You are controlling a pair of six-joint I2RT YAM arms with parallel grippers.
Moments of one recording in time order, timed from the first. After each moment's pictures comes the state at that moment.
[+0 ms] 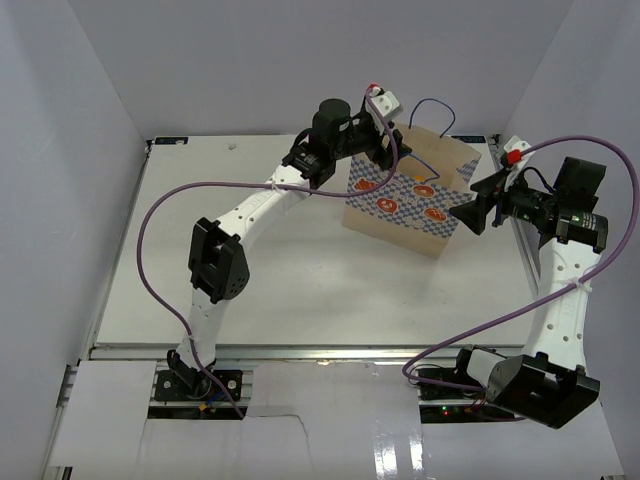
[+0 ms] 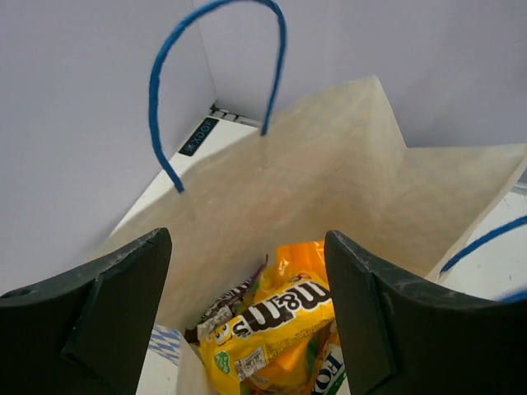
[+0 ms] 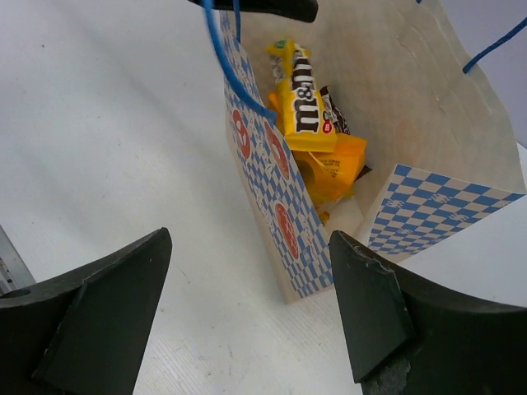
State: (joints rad) left arm -0.69 2.15 2.11 -0.01 0.46 0.15; right arm -0.33 1.13 1.31 -0.82 -1.10 -0.66
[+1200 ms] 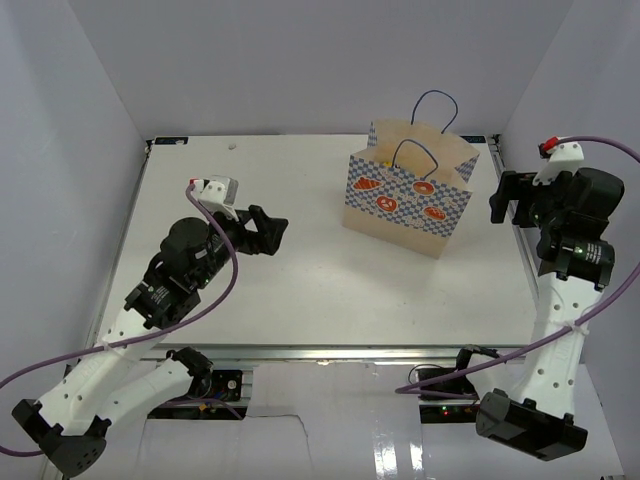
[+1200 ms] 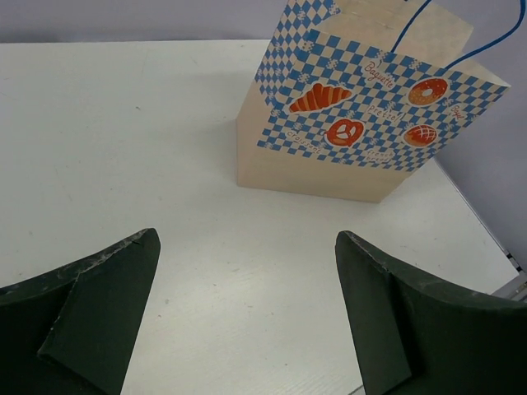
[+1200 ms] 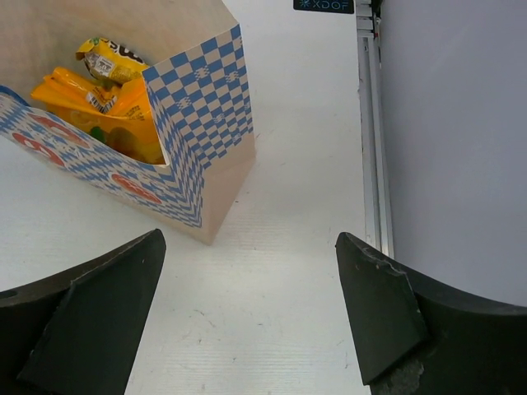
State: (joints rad) left arm -0.65 0.79 0.93 -0.25 -0.14 -0.32; right arm -0.33 0.97 1.30 -0.75 -0.35 -0.21
